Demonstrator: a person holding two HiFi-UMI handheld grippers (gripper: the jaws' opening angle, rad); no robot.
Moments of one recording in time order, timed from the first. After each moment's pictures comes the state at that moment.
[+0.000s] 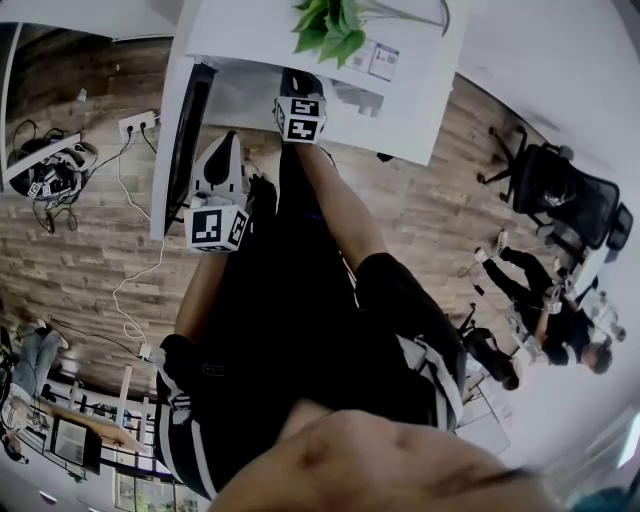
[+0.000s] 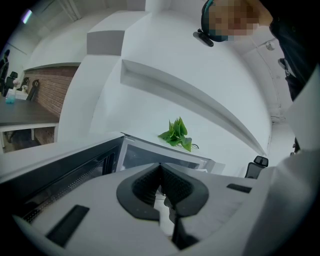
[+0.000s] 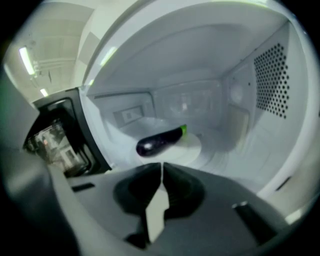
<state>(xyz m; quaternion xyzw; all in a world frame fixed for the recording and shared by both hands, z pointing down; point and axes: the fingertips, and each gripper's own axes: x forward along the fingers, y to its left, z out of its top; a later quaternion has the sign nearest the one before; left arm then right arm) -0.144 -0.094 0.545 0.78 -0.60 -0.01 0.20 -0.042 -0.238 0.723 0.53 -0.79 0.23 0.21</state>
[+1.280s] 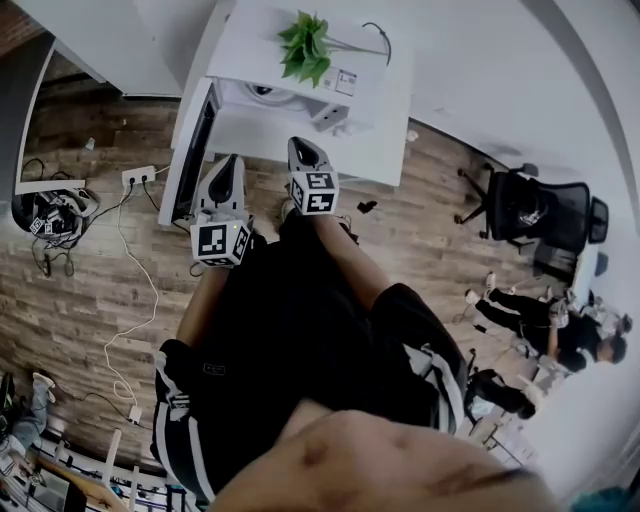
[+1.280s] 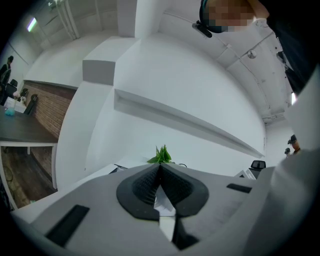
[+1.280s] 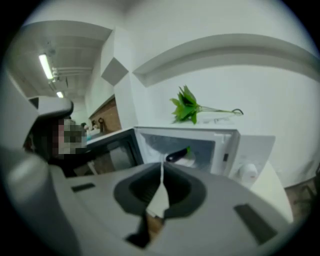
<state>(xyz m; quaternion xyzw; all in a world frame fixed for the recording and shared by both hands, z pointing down) -0.136 -0.032 0.447 0.79 -0.60 -0.07 0.12 -0.006 -0.099 0.584 0.49 -0.83 0.19 0.17</state>
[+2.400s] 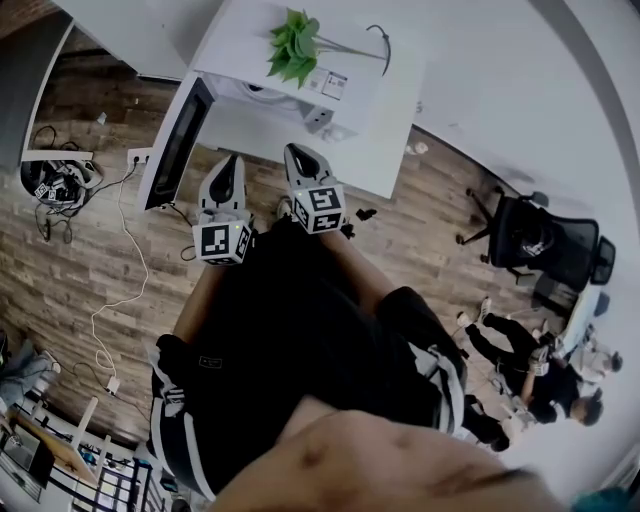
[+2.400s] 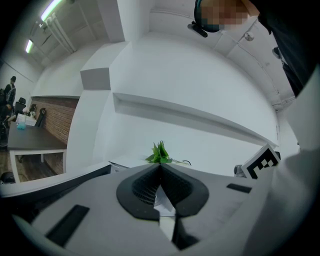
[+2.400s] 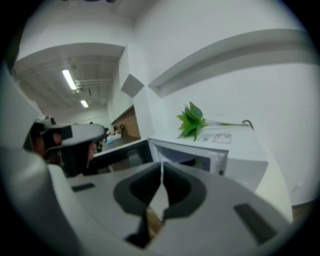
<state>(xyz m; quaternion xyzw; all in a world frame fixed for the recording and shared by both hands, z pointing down) -0.074 -0.035 0.450 0.75 -0.65 -0.04 0.10 0.028 -0.083 0.534 0.39 -0.90 0.17 0.13</state>
